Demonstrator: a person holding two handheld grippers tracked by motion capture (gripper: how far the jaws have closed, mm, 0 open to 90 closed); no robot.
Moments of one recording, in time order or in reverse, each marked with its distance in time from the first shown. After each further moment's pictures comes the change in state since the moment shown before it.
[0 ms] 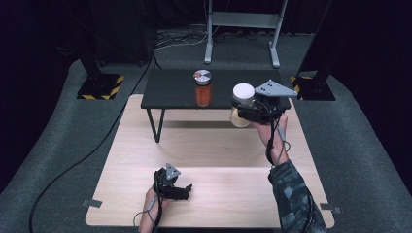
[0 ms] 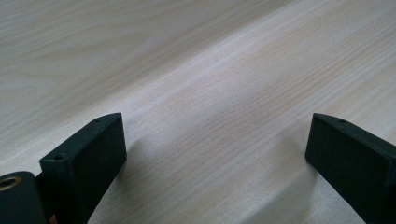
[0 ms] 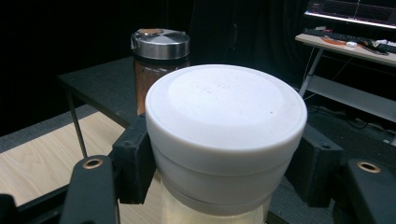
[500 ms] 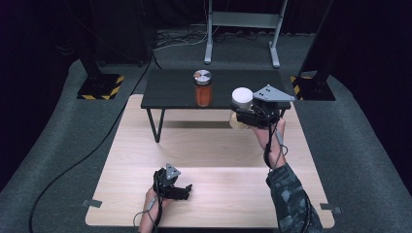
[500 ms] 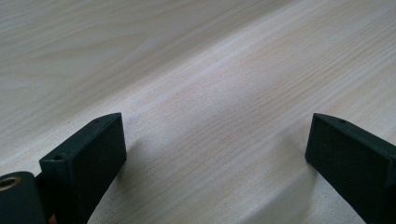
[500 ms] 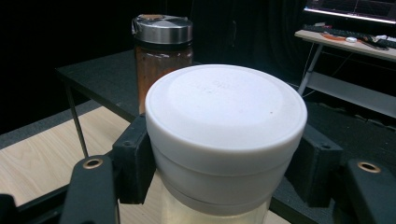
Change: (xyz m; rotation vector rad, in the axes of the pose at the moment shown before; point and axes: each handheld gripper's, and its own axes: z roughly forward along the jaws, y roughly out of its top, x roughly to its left) left arm 0.000 0.000 0.000 0.000 0.000 -0.001; right arm 0.006 -0.011 0.002 0.005 -0.006 0.003
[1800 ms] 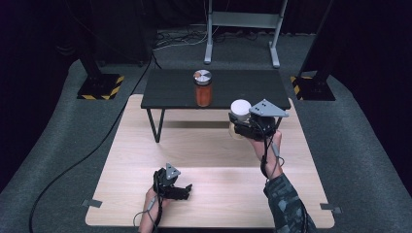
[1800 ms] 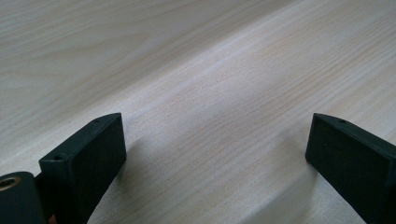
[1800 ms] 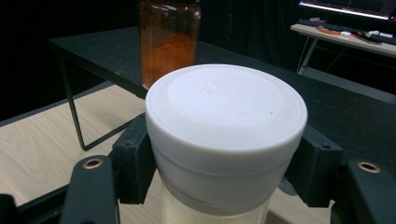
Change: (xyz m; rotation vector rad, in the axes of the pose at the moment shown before) left arm 0.000 0.000 0.000 0.001 0.002 -0.001; right arm 0.018 -0.033 0.001 0.012 -0.032 -0.017
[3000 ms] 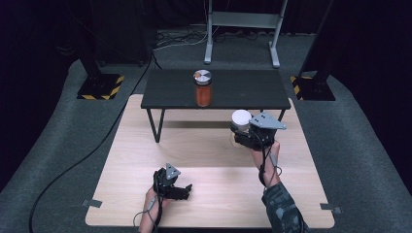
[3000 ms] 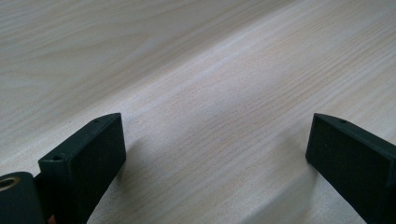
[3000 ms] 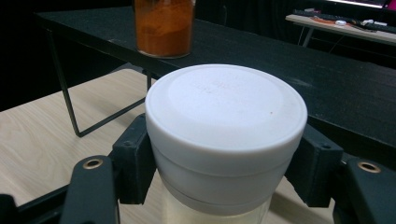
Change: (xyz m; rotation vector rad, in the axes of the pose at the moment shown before) left arm 0.000 0.000 0.000 0.000 0.001 -0.001; right arm 0.009 -0.034 0.001 0.008 -0.025 0.020
